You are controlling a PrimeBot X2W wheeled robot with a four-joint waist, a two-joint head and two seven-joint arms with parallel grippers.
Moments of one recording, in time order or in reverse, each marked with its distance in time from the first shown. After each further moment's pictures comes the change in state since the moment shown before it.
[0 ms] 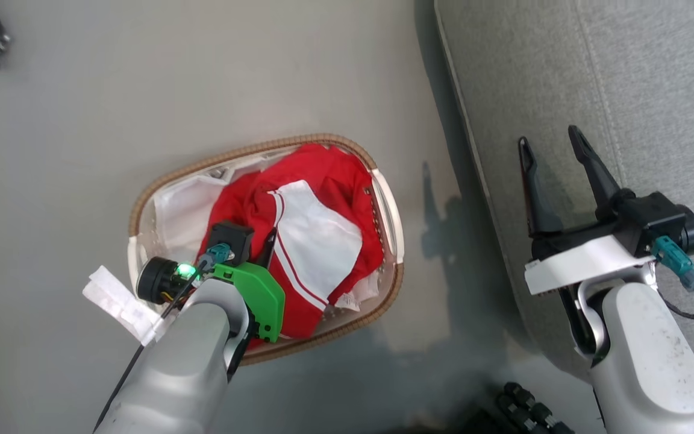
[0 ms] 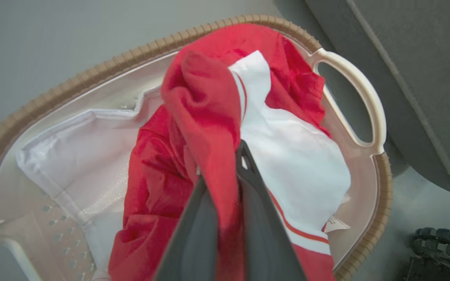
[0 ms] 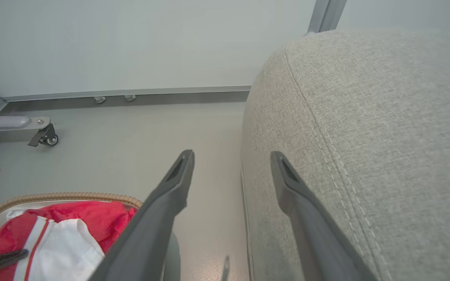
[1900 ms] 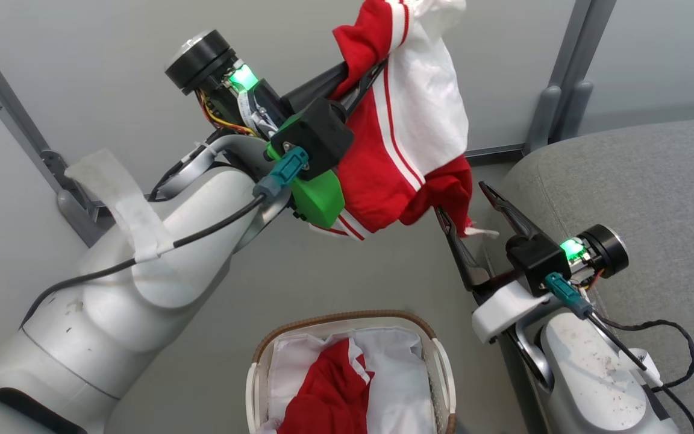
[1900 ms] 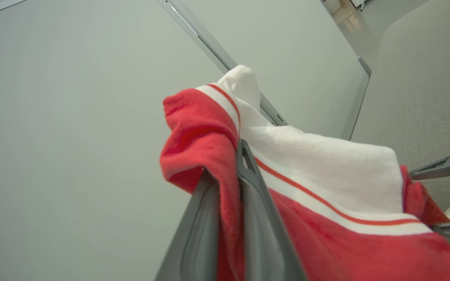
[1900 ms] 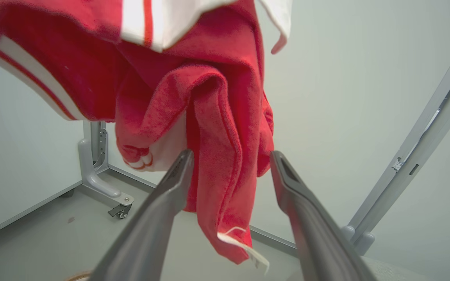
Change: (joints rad) left arm -0.299 0.212 -0.208 -0.696 0.277 0.000 0.078; right arm 0.016 0.000 0.183 0.118 -0.205 0.000 0.000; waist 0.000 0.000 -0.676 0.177
